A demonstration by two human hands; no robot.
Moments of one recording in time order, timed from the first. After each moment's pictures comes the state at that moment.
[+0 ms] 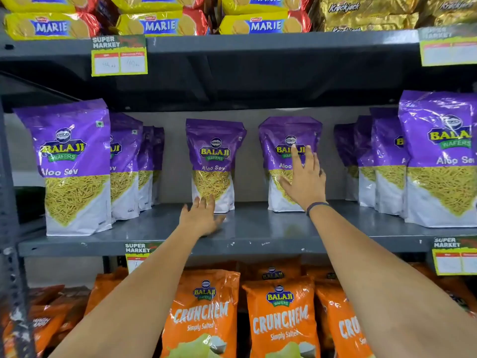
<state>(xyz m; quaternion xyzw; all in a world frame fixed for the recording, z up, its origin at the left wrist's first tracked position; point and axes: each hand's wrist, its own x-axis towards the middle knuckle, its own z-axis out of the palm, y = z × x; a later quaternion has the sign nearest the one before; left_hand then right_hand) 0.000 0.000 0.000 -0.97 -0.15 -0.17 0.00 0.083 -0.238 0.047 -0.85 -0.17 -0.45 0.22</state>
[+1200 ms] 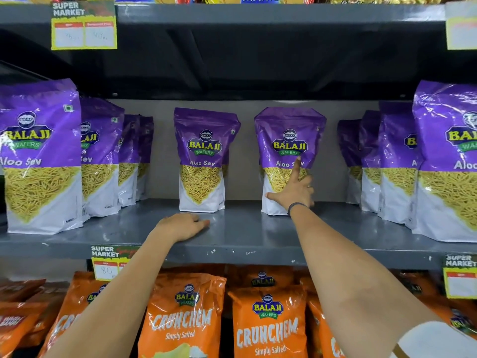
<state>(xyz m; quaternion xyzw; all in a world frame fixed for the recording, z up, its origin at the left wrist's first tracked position) 0.012 0.012 -0.007 -0.98 -0.16 -0.09 -0.08 0.142 -0.216 0.029 -0.90 -0.05 -0.27 0.33</state>
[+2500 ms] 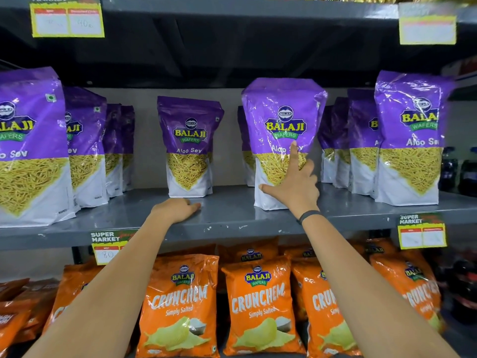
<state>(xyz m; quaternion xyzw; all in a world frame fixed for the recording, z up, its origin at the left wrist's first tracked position) 0.017 0.021 -0.011 -0.98 -0.15 -0.10 -0.07 0.043 -0.258 0.014 -0.89 -0.06 -0.33 0.31</state>
